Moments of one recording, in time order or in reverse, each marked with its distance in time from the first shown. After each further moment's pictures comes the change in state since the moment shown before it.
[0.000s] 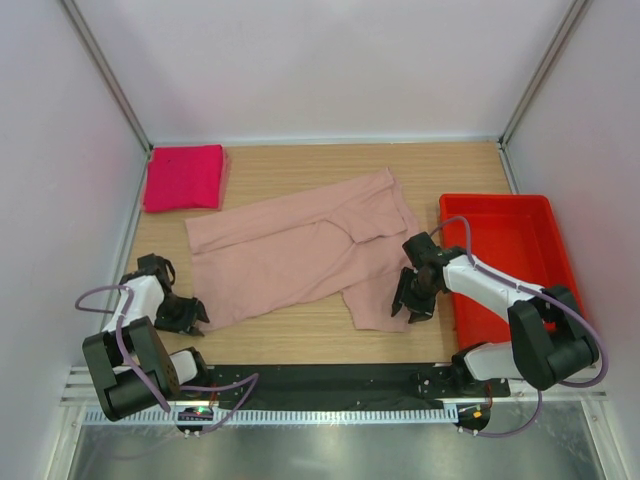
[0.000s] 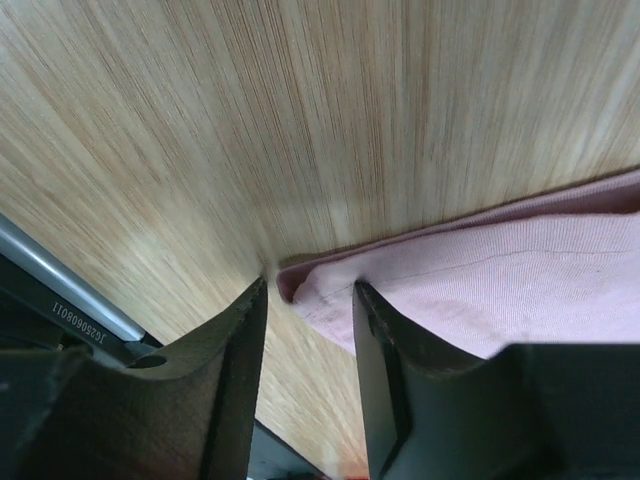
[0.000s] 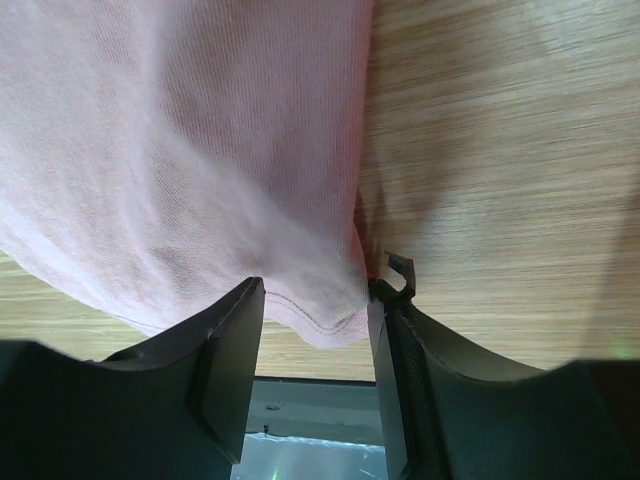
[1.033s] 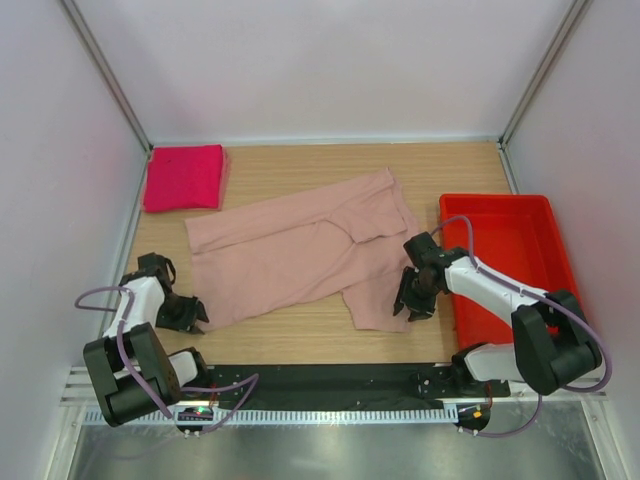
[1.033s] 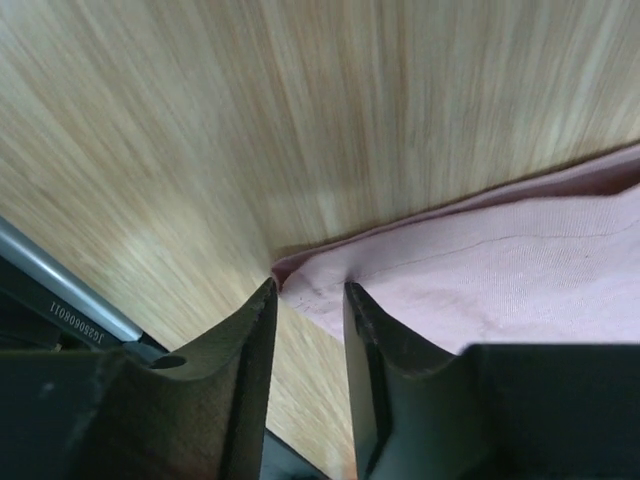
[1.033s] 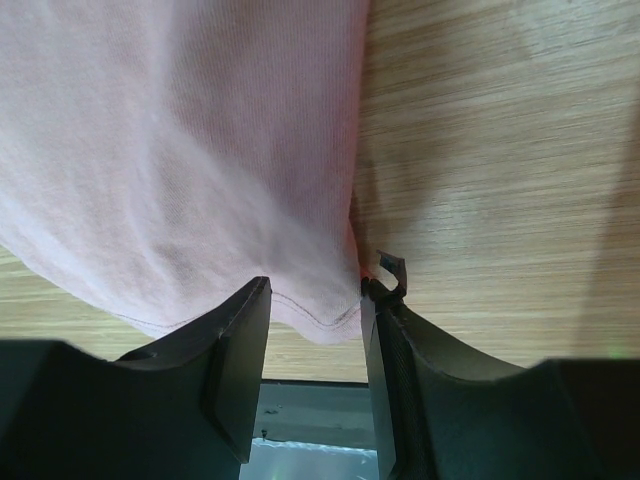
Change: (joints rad) left arm -0.011 -0.033 0.001 -0.008 0.000 0.004; right arm 0.000 -0.031 -0.003 -0.001 0.018 0.001
